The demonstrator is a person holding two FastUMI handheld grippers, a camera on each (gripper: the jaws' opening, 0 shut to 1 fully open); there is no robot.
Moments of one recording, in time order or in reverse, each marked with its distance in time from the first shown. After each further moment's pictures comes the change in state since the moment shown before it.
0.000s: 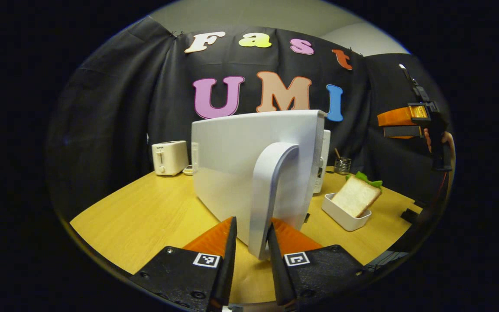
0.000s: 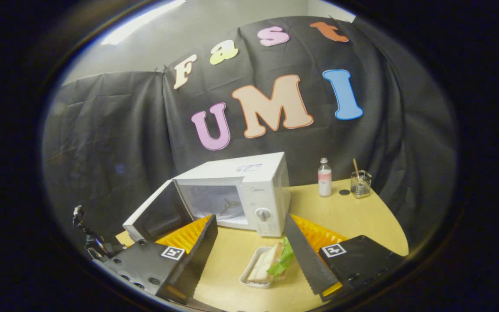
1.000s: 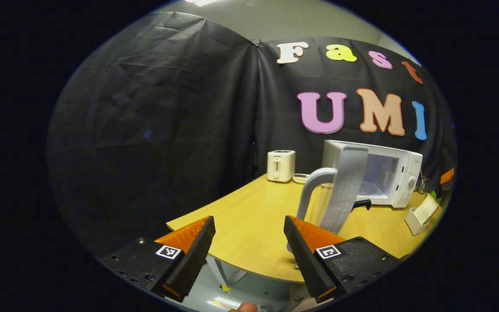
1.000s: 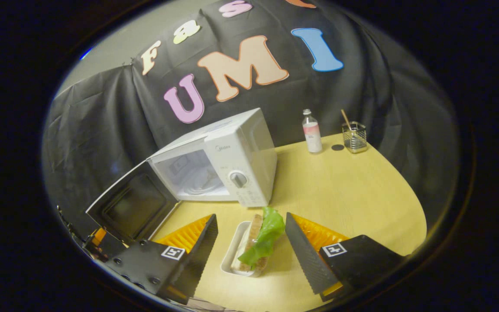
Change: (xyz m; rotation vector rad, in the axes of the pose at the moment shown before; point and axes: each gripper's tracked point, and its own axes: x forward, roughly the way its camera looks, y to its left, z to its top) left arm -0.127 0.221 0.023 -0.123 -0.087 0.556; right arm 0.035 -0.066 -0.078 0.150 0.233 -0.066
